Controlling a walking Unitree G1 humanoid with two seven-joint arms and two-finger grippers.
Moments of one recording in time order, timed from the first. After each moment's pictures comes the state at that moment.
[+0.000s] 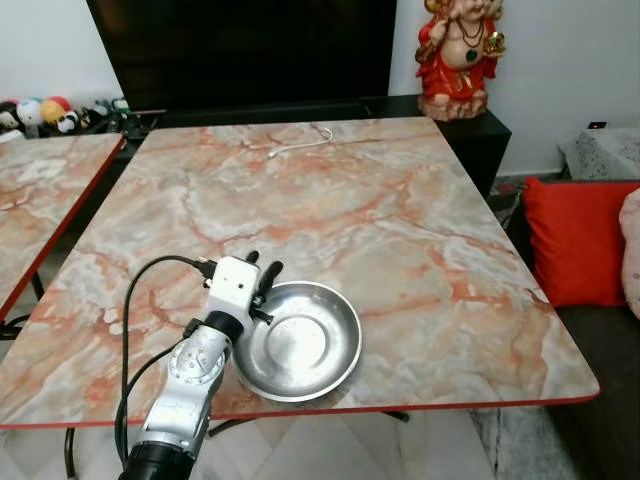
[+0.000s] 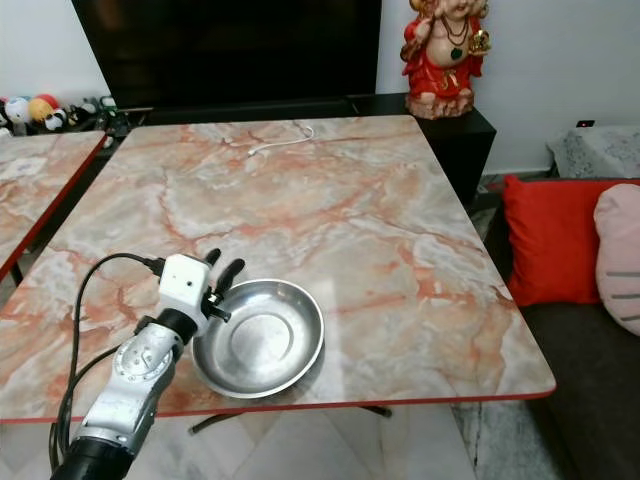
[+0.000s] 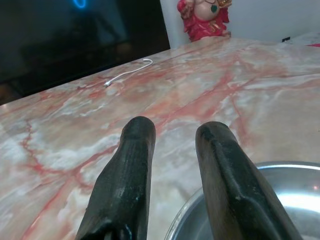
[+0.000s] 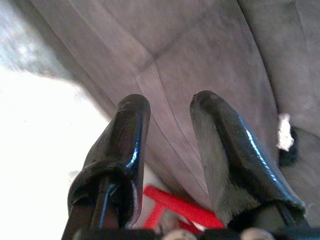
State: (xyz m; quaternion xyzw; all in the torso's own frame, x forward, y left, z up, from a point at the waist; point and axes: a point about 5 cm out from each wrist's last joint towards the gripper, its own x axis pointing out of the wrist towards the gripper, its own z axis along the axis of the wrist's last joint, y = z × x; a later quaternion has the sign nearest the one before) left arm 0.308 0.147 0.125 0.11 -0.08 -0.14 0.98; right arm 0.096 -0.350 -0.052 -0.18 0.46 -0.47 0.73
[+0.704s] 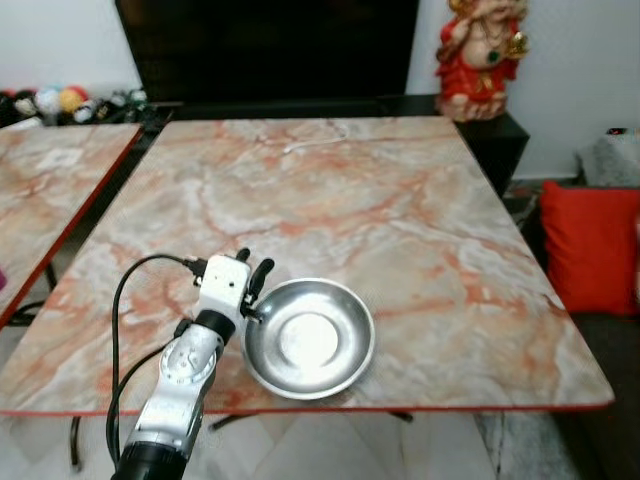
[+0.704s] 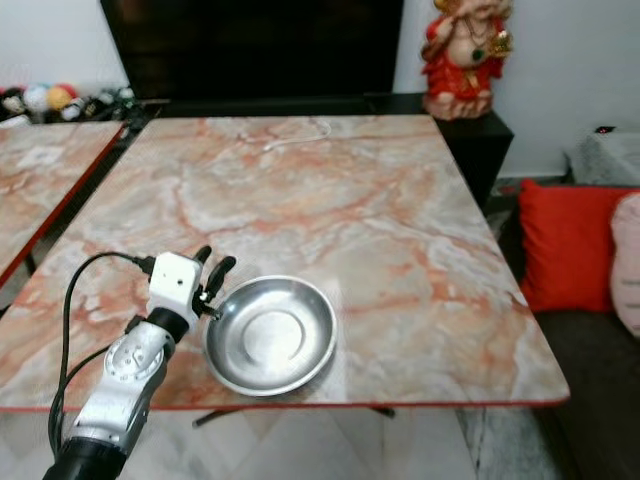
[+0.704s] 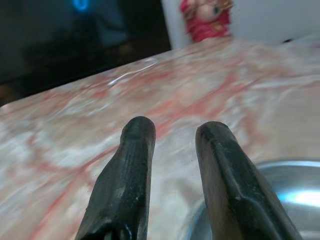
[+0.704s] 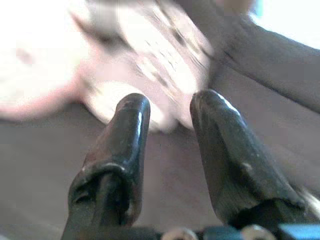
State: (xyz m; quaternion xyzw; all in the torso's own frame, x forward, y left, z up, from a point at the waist) left arm 0.309 0.151 0.128 0.12 -0.08 -0.14 0.98; right arm 0.139 -0.414 0.085 -0.16 0.05 -0.53 0.83
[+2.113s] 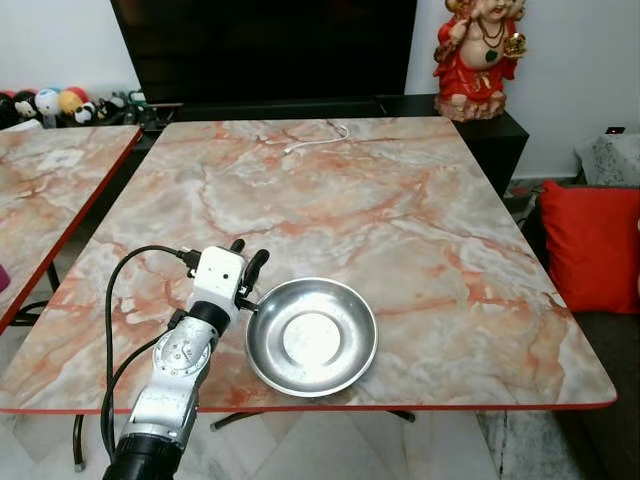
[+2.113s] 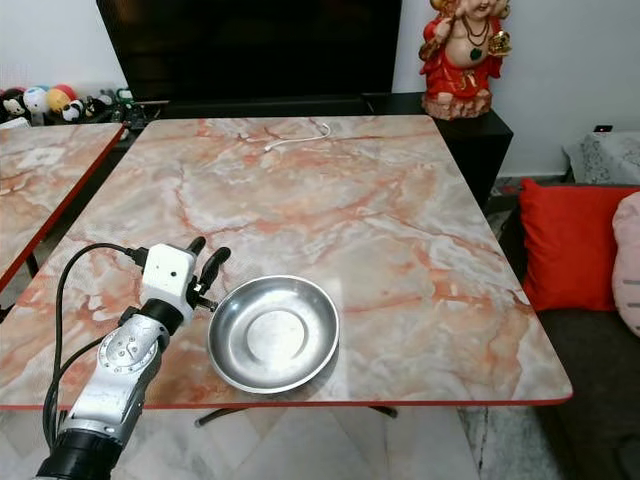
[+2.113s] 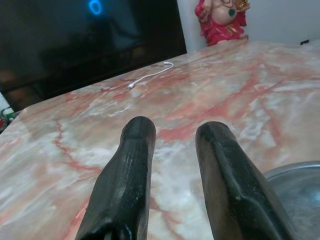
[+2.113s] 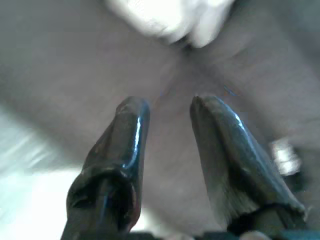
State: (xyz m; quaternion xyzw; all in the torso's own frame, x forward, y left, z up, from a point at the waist) left arm 0.312 0.162 0.136 0.13 -0.09 -0.13 0.98; right arm 0.136 -0.360 0.003 -0.13 0.34 -0.53 0.77
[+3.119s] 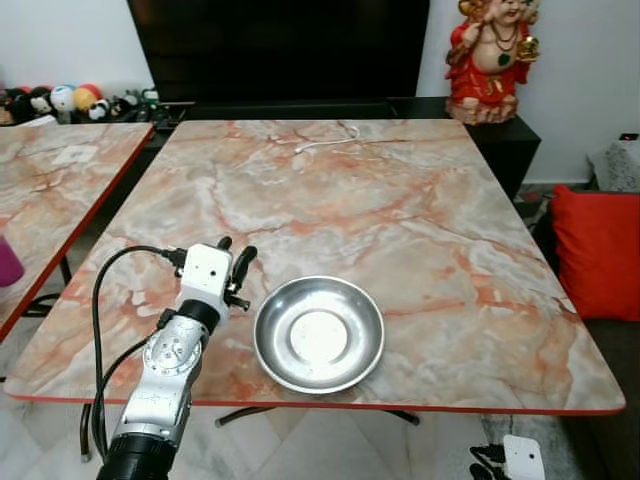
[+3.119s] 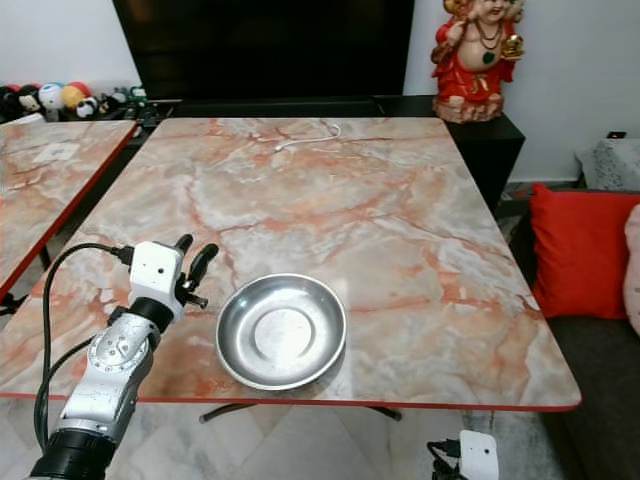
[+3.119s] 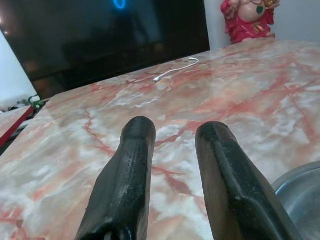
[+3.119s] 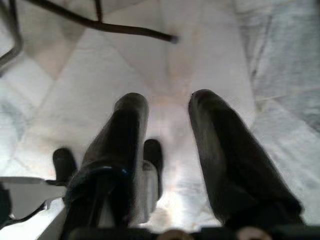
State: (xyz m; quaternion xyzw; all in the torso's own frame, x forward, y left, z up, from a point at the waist) left arm 0.313 0.175 0.138 0.11 -0.09 -0.10 0.99; right arm 0.158 -0.221 -0.085 0.09 0.43 -0.05 0.90
